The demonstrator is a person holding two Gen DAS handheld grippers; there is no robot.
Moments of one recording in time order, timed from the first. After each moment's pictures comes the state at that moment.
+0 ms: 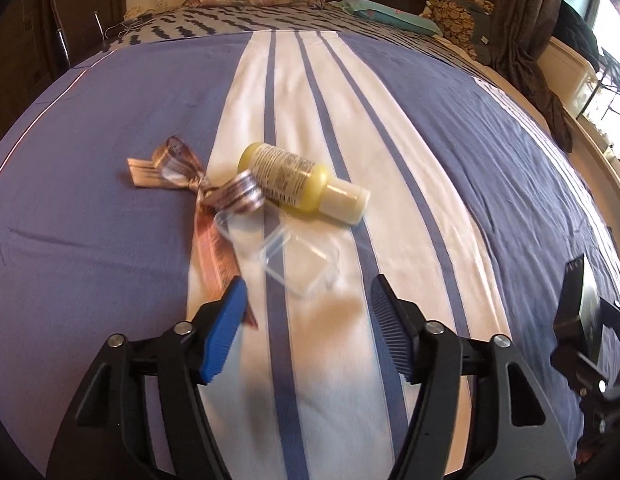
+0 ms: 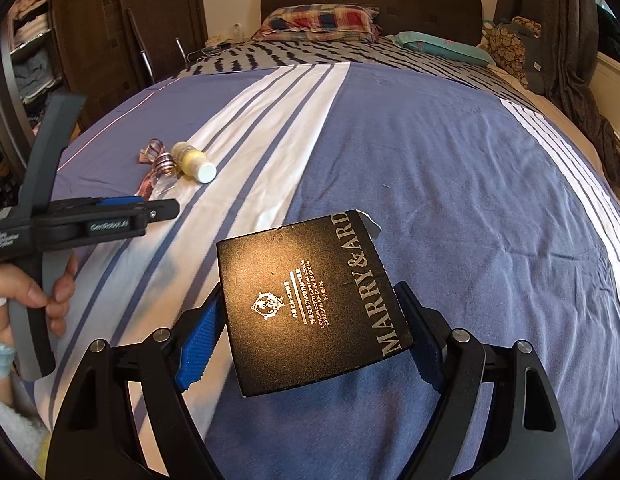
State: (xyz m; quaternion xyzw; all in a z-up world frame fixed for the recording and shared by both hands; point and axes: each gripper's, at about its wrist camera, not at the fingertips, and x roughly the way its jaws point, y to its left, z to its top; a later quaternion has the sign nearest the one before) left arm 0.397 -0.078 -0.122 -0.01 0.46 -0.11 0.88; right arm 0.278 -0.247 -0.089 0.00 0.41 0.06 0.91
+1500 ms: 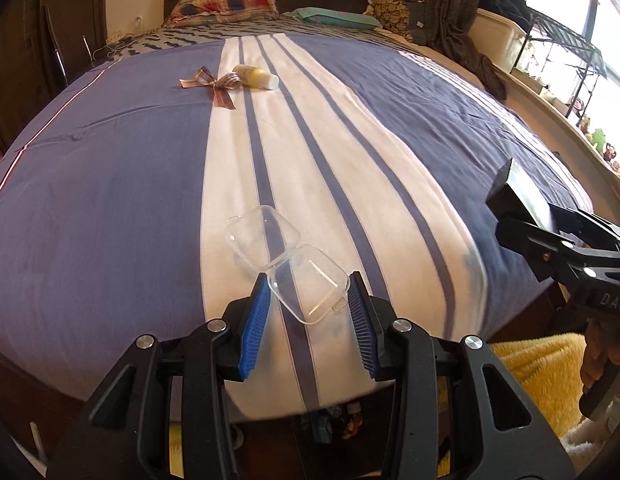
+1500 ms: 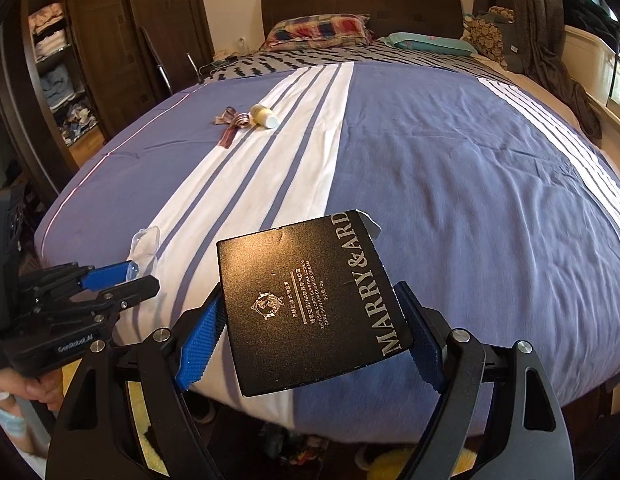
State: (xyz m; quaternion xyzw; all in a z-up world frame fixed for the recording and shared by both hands) left arm 0.114 -0.040 -0.106 0.03 0.43 -0.18 0.89; right arm 0.088 -0.203 -0.083 0.05 0.39 0.06 0.92
